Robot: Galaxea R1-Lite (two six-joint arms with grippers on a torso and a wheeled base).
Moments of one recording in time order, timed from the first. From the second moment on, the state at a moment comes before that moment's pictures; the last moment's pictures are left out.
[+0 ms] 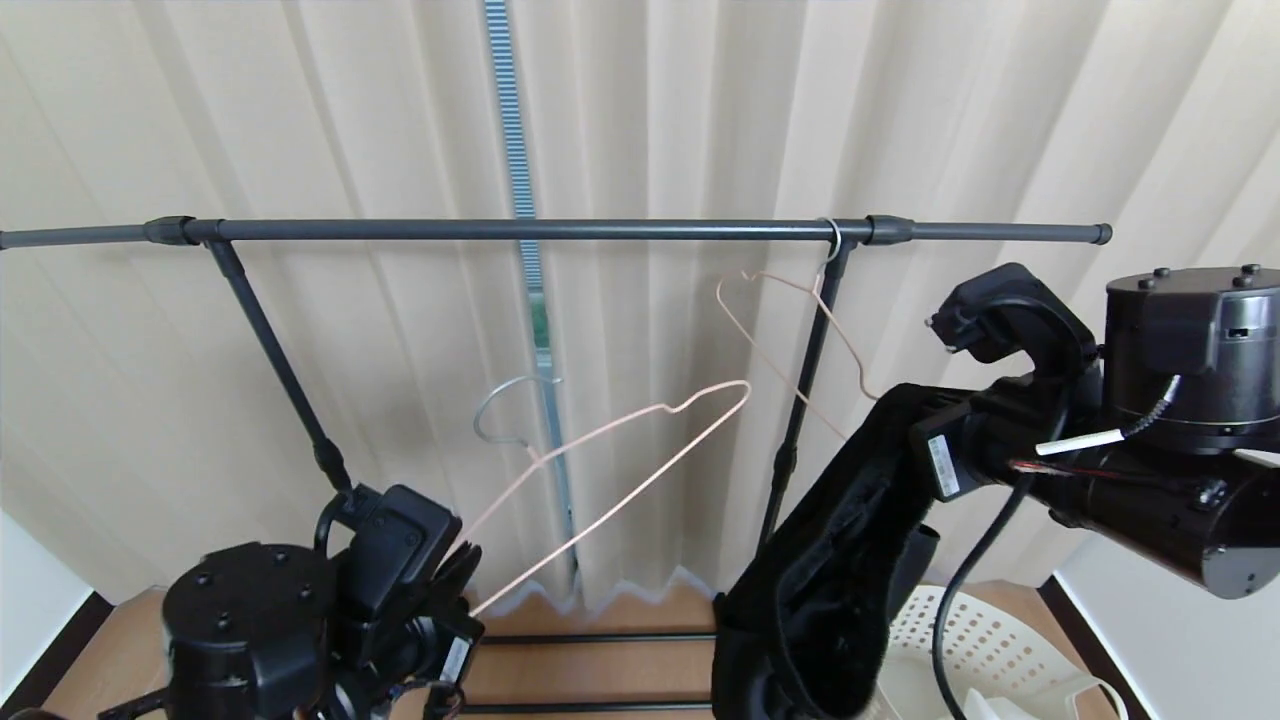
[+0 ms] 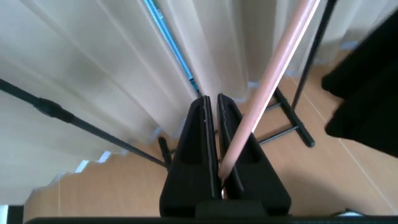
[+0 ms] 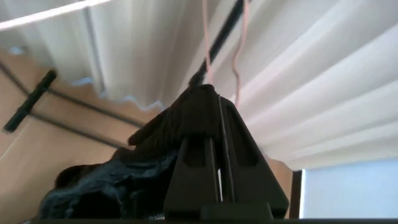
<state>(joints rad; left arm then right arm) -0.70 1.65 -0.19 -1.08 0.42 0.19 0.59 1.53 -0.80 -0.35 -0.47 -0.13</state>
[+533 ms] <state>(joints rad) -0.80 1.64 -0.10 -1.10 0.35 0.18 0.61 1.67 -0.83 -0.51 -0.61 -0.12</state>
